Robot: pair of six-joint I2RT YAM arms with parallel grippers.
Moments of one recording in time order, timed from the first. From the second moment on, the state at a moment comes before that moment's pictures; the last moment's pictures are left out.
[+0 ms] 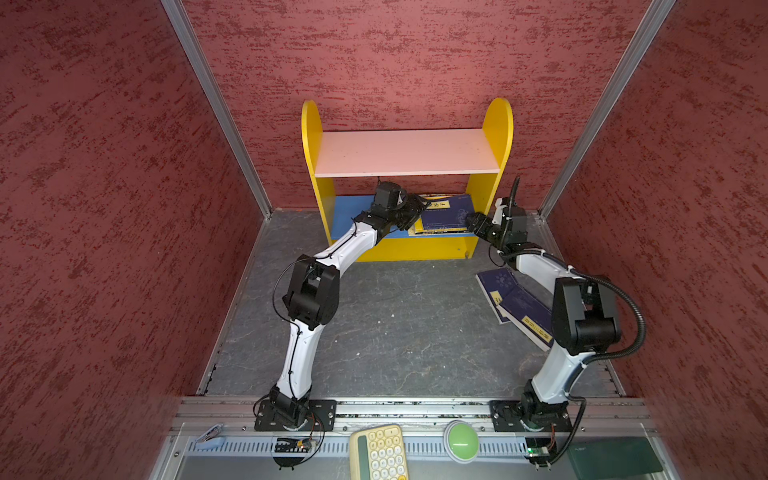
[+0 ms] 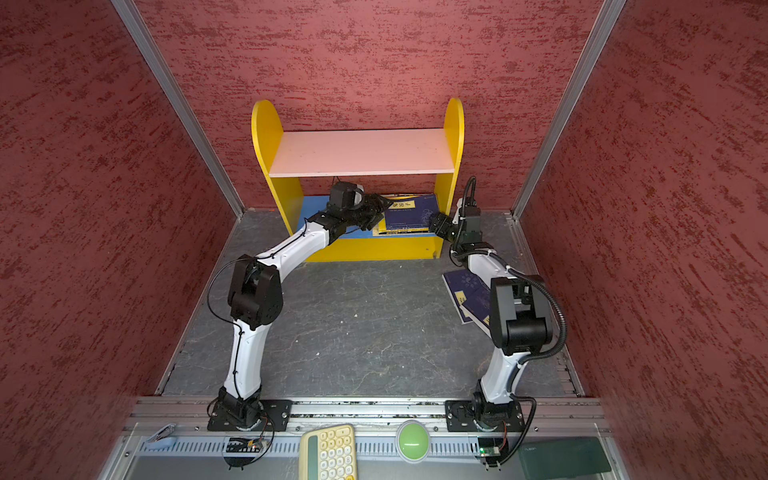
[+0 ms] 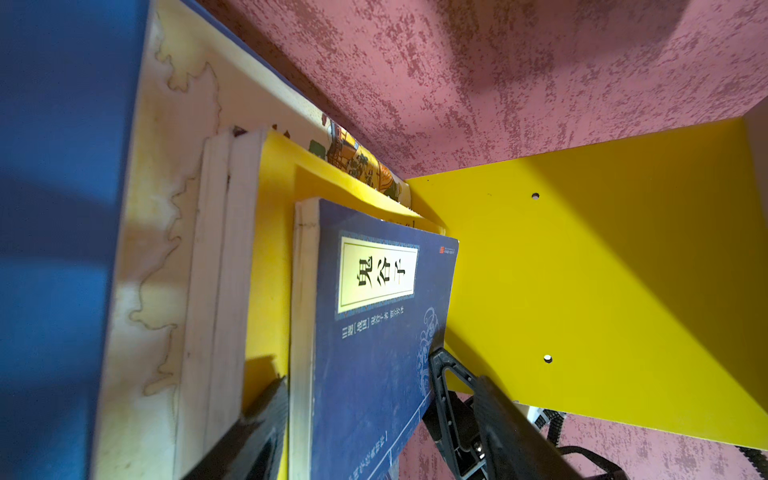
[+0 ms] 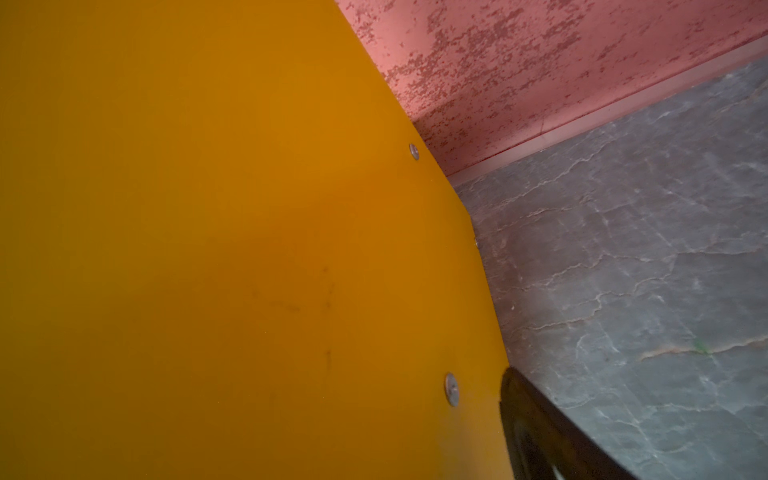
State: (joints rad) left arm -0.46 2.20 1.94 -0.15 0.36 -1.12; right arm 0.06 1.81 1.23 0.16 -0.22 0.57
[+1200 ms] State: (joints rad) left arm -0.47 2.27 2.09 -0.23 0.37 -1.10; right arm 0.06 1.82 1.25 0.12 -0.24 0.57
